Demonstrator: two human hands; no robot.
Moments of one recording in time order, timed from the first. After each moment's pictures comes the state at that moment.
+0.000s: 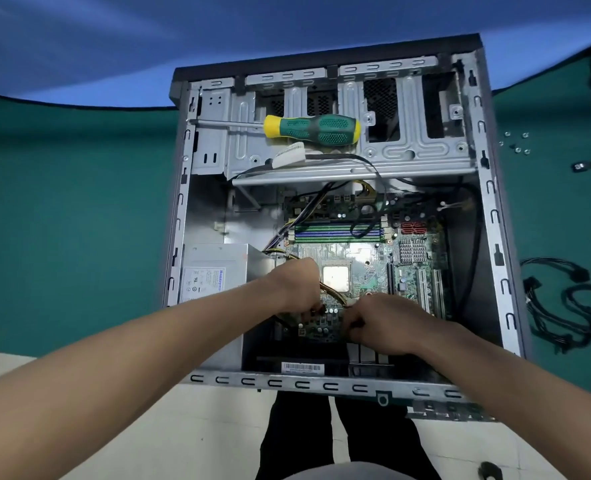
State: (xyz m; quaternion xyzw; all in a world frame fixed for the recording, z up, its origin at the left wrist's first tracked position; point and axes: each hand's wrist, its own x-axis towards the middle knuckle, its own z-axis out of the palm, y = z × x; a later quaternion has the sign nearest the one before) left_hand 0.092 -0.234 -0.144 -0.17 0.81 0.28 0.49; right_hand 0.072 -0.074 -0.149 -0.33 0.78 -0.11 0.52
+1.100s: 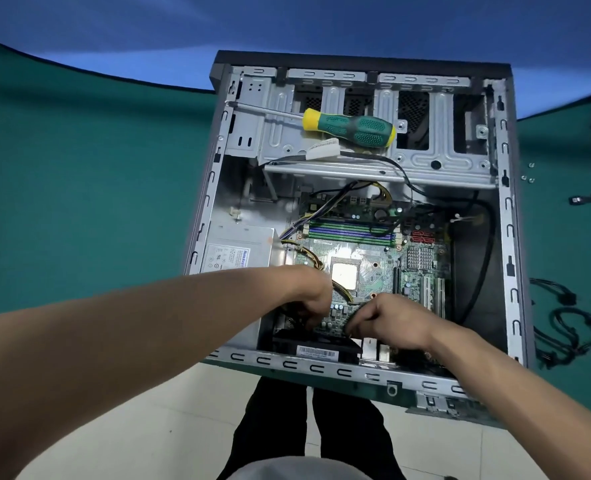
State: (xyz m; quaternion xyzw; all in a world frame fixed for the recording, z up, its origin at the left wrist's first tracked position) left_hand 0.090 -0.220 -0.165 0.02 0.78 0.05 0.63; right_hand 0.069 -0.072 -0.160 -0.21 0.77 -0.17 0.58
